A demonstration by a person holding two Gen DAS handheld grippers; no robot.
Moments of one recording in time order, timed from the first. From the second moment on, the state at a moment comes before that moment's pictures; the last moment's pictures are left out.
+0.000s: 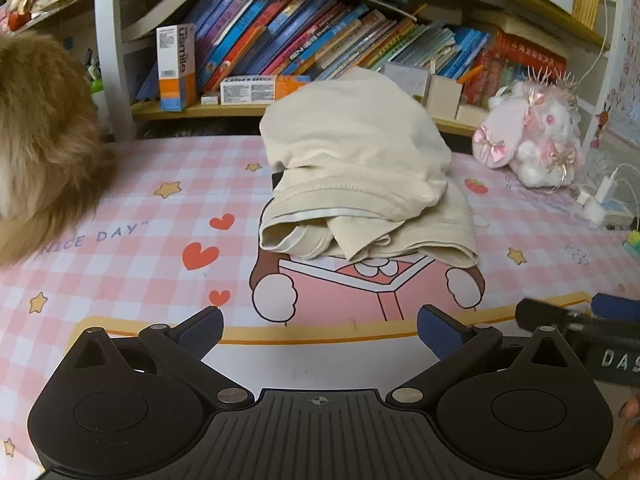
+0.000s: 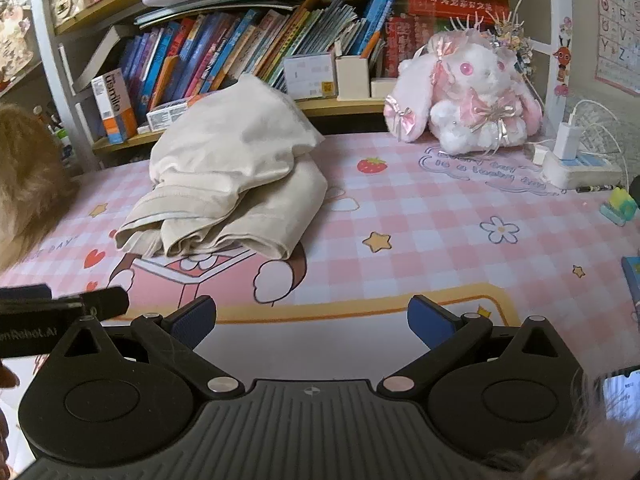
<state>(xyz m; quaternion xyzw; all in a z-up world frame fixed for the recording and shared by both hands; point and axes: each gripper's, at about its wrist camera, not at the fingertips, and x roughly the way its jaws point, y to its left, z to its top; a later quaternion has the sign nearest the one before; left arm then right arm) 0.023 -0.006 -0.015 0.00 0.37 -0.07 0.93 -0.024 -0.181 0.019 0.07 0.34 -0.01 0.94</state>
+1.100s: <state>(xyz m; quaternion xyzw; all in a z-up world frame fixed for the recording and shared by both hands) 0.111 0.002 -0.027 0.08 0.33 -0.07 0.94 0.047 -0.150 0.020 -0.10 0.31 0.10 0.94</state>
